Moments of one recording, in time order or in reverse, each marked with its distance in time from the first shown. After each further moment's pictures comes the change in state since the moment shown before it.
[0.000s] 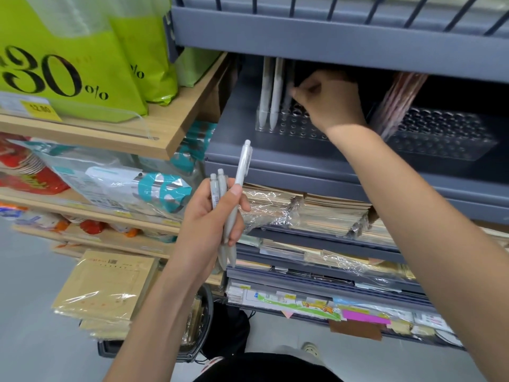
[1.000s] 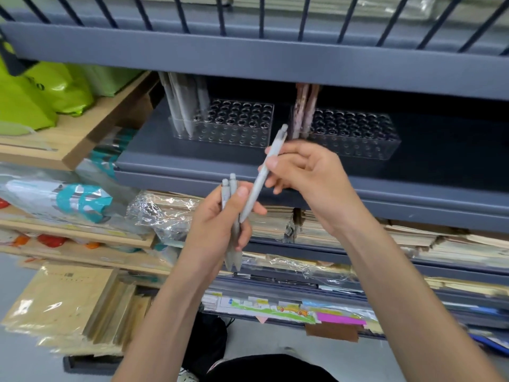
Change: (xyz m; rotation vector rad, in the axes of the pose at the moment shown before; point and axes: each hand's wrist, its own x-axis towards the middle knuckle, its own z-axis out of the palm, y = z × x) left_hand 0.016 -0.038 0.141 0.024 -0.063 -0.032; right_hand -0.113 0.092 -0.089 0.978 -0.337 0.140
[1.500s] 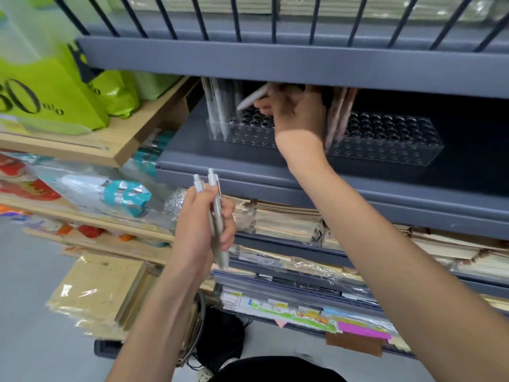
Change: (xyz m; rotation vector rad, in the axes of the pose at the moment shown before) left_hand -0.010 0.017 -0.053 -0.100 0.244 -0.076; right_hand 0.105 -0.005 0.071 -0.104 0.376 -0.226
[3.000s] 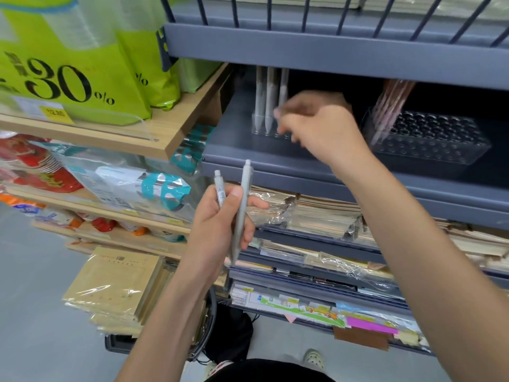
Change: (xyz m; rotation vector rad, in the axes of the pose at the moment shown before) left_hand -0.011 0.020 -0.060 0.158 -0.096 0.113; right_hand -0.030 -0.032 0.026 -0.474 -0.292 0.046
